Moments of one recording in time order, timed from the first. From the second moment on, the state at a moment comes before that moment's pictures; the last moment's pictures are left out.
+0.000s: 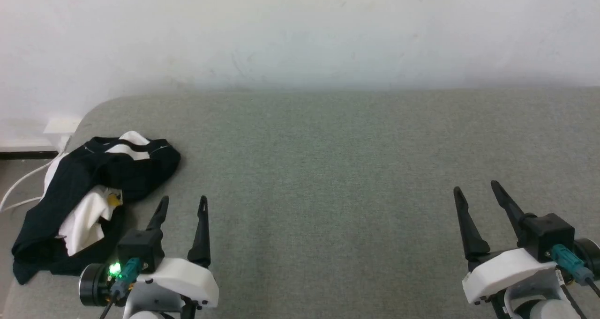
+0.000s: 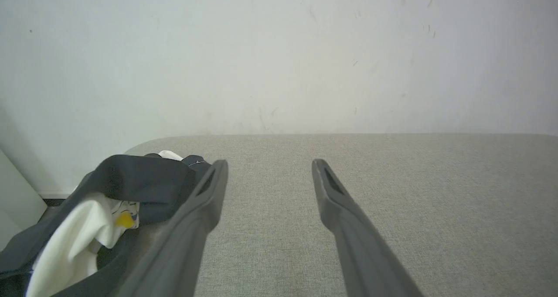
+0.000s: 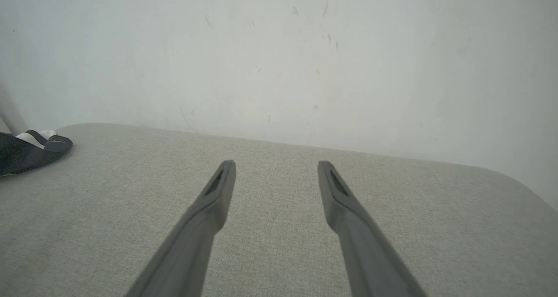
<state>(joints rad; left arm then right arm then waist) 0.01 0.05 -0.01 0.01 -0.06 0.00 -0.04 0.02 -0.05 -0.02 -0.01 0.04 0.13 -0.04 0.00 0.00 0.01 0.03</state>
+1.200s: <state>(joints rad) 0.01 0.05 0.04 0.02 -0.17 0.00 -0.12 0.03 -0.05 0.01 -0.07 0.07 0.13 -0.10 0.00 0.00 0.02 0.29</state>
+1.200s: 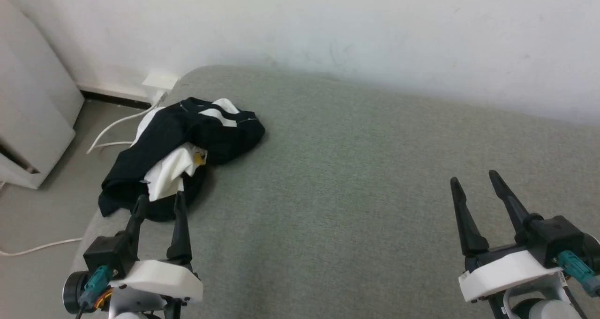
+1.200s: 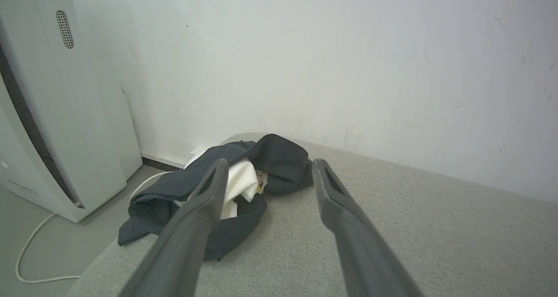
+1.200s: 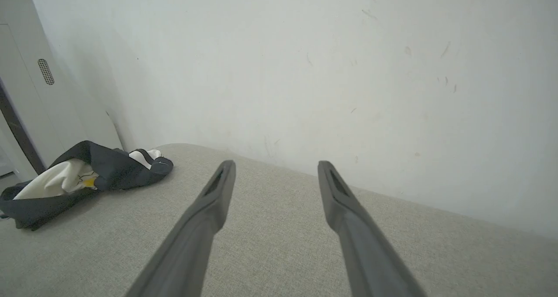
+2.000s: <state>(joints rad) -0.24 0.06 0.17 0.10 -0.17 -0.05 -0.17 0.03 -0.05 0.03 -0.12 0.09 0.13 -0.08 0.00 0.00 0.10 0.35</state>
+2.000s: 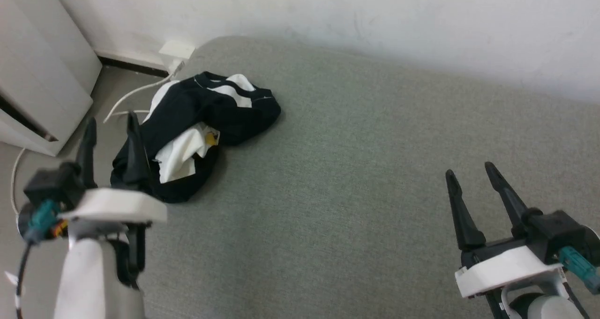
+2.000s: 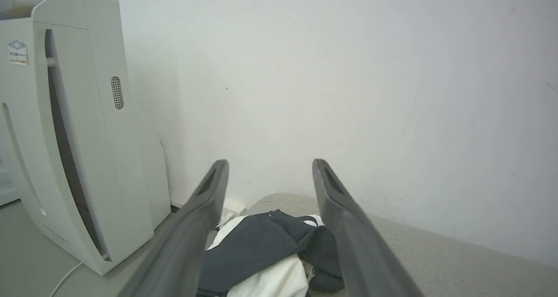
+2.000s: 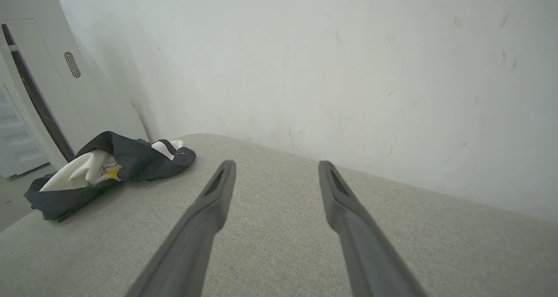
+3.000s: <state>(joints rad) -0.77 0.36 0.12 0.97 -0.46 -0.11 0.37 -0.11 -0.05 0.07 -0.16 0.07 0.13 -0.06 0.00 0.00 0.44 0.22</state>
